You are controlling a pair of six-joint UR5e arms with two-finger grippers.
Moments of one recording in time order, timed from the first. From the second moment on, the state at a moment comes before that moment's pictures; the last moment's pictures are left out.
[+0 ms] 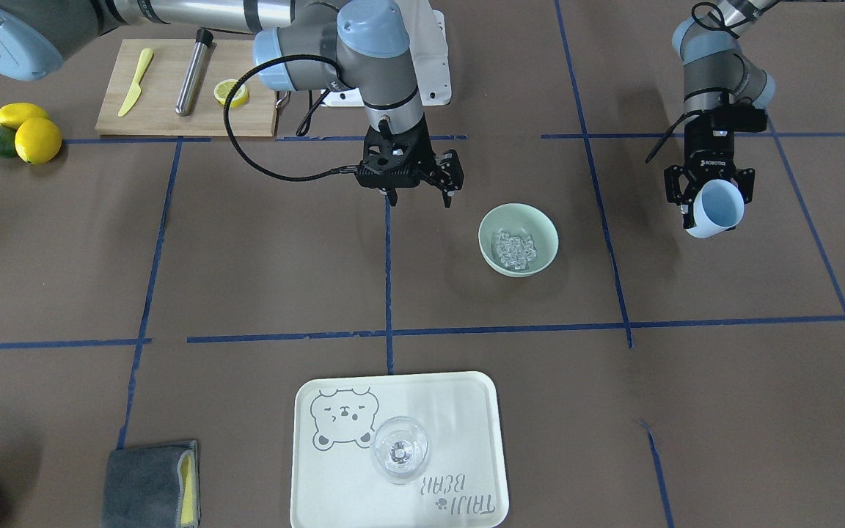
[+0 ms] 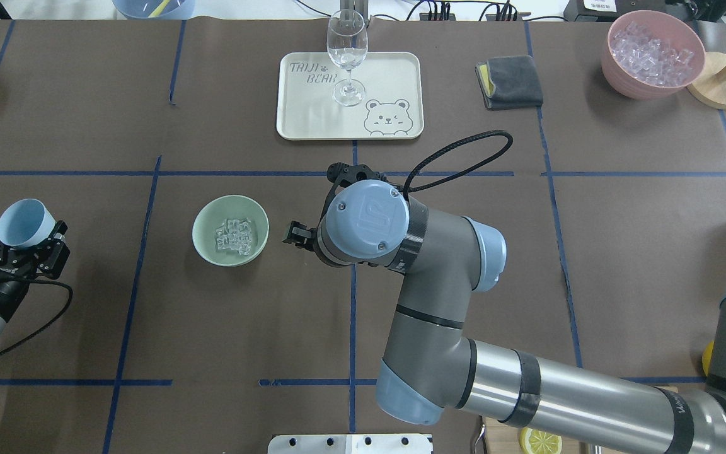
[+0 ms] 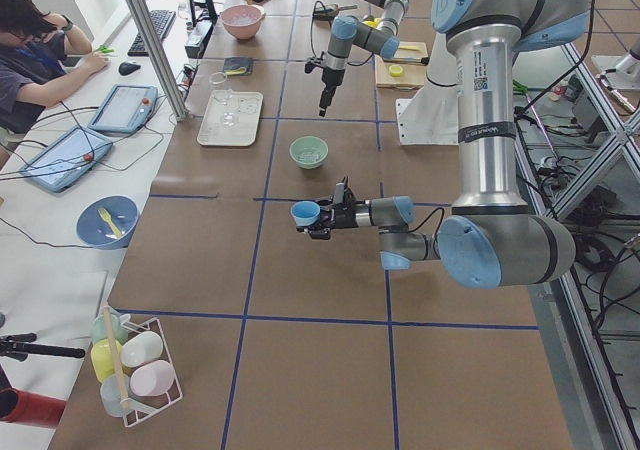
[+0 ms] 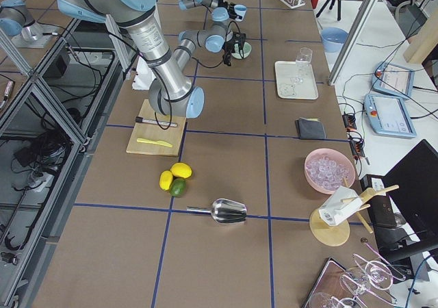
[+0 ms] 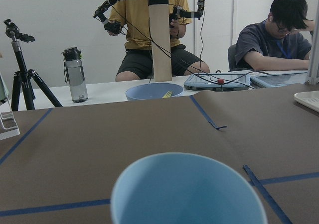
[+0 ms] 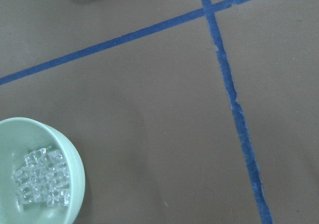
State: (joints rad) left arm -0.29 -1.39 -1.49 -3.08 -0.60 -1.01; right arm 0.39 -0.74 1.53 -1.35 1.68 1.60
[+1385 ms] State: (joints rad) left arm -0.34 -1.40 -1.42 -3.07 -0.69 -1.00; right arm 0.39 -0.54 1.26 -1.28 1.66 1.60
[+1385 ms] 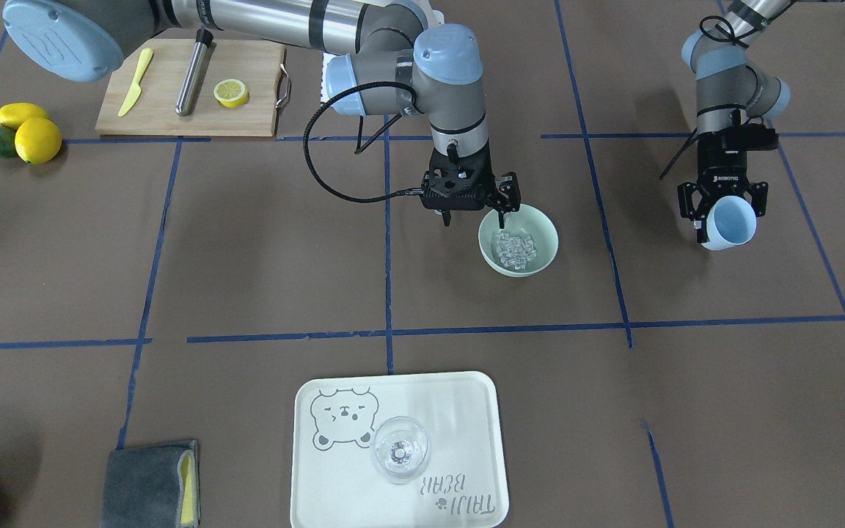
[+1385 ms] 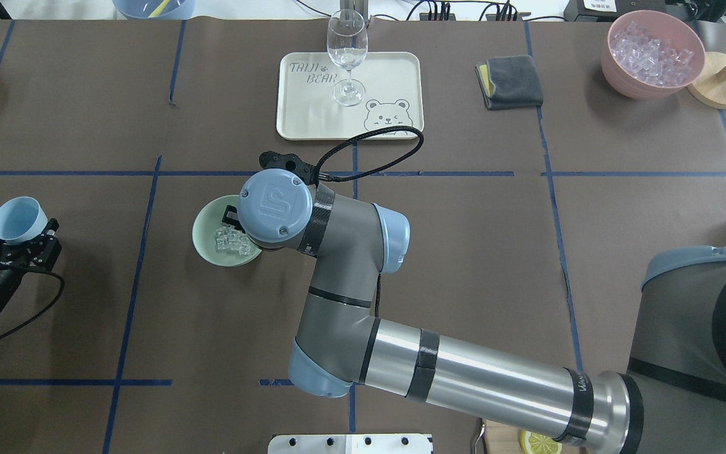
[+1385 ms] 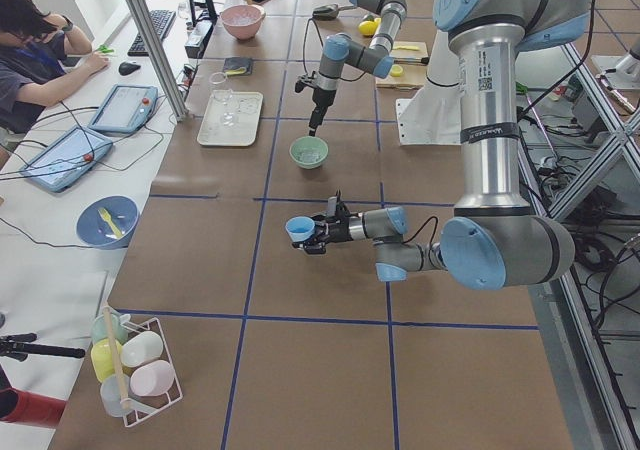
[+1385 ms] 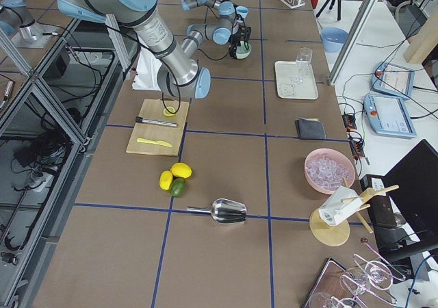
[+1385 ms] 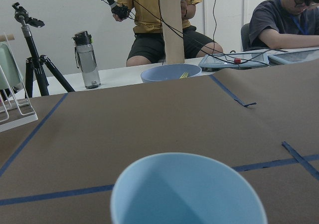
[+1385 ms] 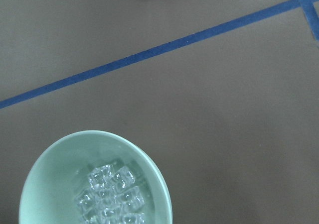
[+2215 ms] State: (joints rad) left arm -0.37 -1.40 -1.42 -3.08 -0.75 -0.99; right arm 0.39 -0.53 1.24 -1.27 1.66 1.60
